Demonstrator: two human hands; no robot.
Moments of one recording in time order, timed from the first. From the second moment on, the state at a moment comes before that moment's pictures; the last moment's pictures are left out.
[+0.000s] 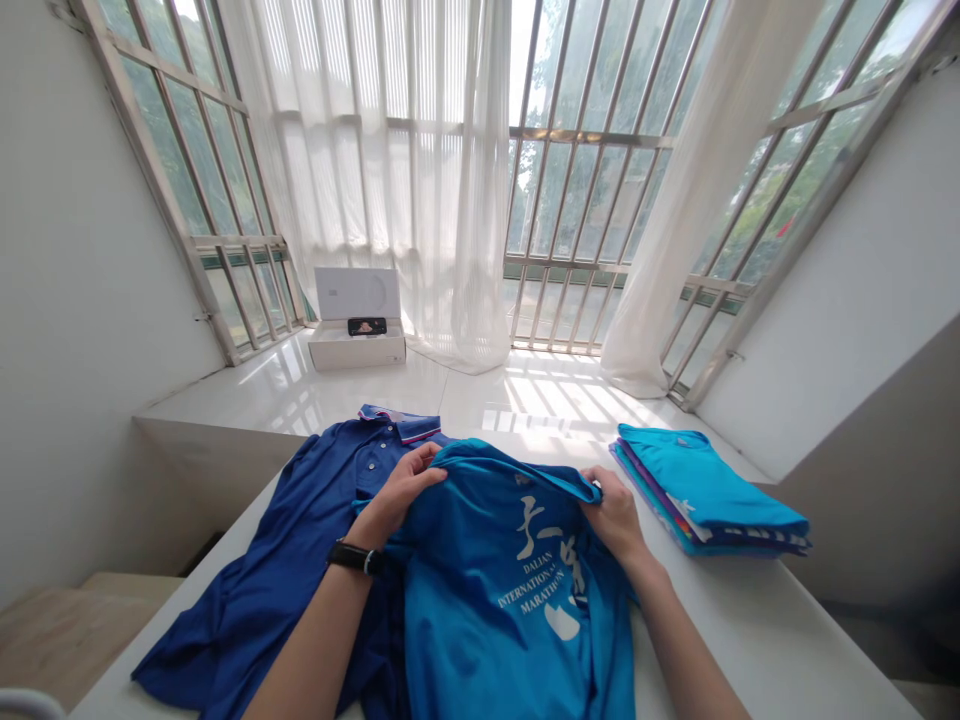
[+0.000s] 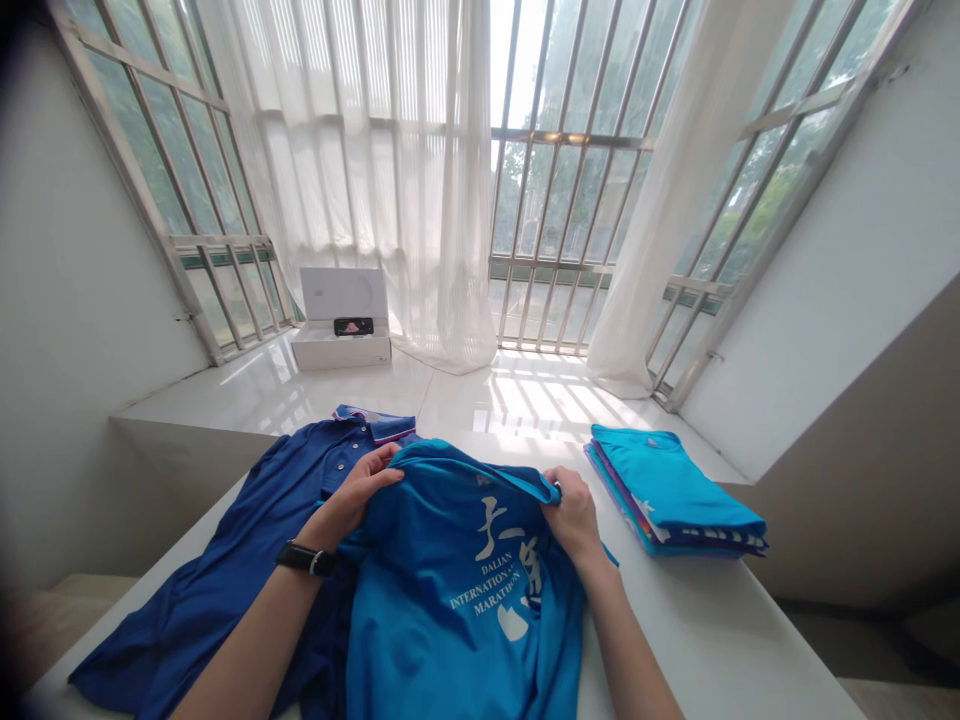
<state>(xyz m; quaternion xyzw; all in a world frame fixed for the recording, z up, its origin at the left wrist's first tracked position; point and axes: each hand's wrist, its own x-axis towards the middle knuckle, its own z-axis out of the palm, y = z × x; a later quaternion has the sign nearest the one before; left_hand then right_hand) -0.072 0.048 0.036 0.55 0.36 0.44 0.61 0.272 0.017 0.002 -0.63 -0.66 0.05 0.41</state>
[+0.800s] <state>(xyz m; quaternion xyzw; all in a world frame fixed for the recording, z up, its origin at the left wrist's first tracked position) -0.081 0.050 0.030 0.76 0.39 0.22 0.47 0.275 0.015 0.008 -0.53 -0.45 0.33 0.64</state>
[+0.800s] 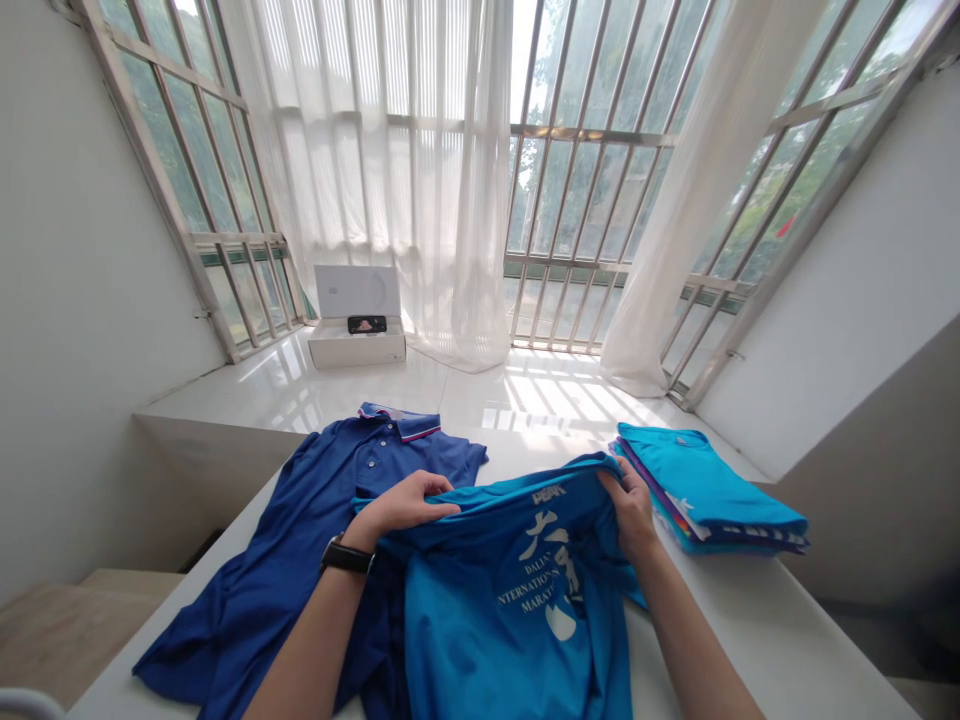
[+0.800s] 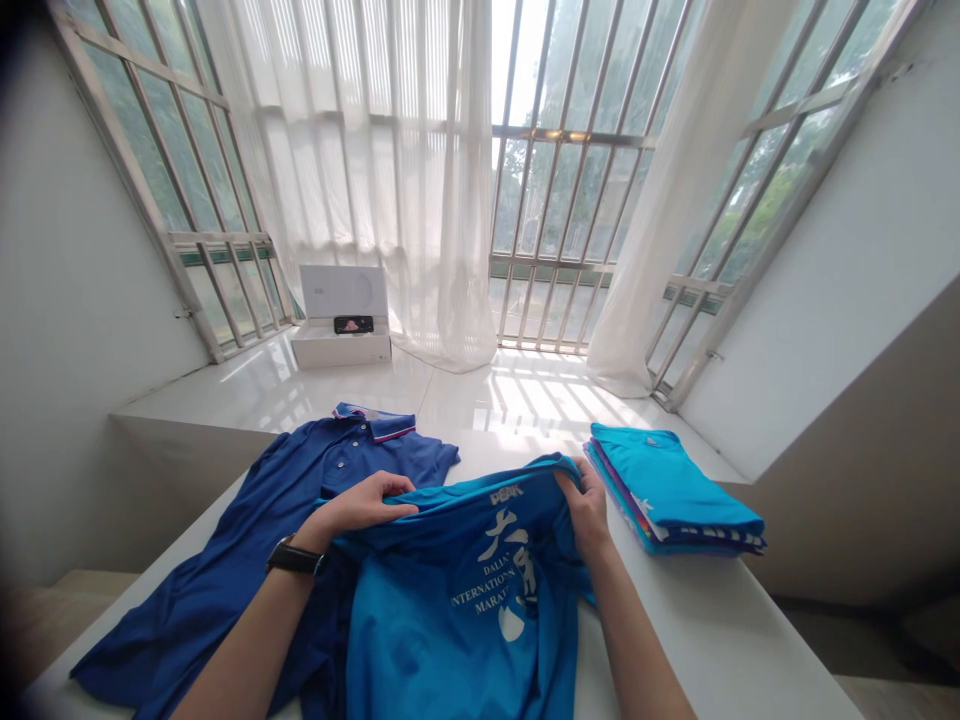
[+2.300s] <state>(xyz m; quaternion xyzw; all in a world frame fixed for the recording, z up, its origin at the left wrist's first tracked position) -0.098 0.052 0.029 0.78 0.41 0.11 0.47 0.280 -0.003 0.028 -0.50 -0.60 0.55 0.29</state>
